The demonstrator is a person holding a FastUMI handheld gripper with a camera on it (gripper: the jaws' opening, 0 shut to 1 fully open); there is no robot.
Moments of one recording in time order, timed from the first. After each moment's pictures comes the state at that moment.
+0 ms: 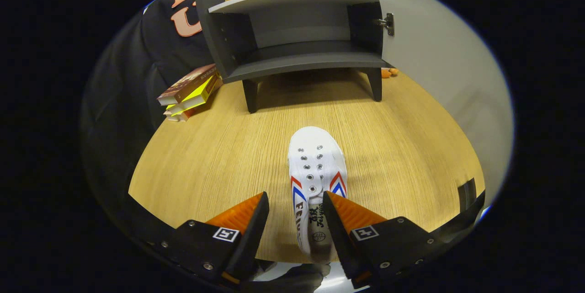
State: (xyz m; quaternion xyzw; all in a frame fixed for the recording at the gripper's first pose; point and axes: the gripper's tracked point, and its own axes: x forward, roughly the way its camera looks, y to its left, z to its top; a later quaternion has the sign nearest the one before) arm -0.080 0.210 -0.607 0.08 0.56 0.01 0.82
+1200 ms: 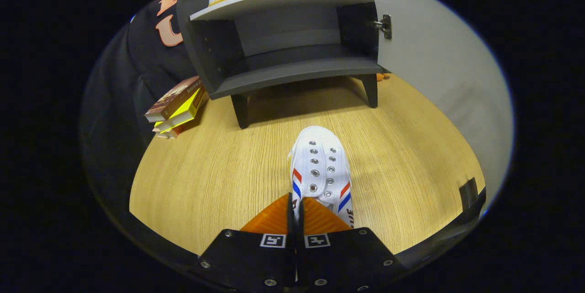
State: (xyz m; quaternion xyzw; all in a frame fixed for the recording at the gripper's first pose) arm -0.033 0.204 -0.590 0.09 0.54 -0.03 0.83
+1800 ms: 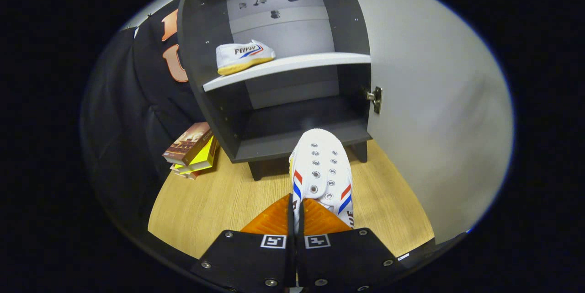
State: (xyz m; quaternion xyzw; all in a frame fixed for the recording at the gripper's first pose) arm 0.046 0.184 -0.471 0.09 0.44 -0.04 0.89
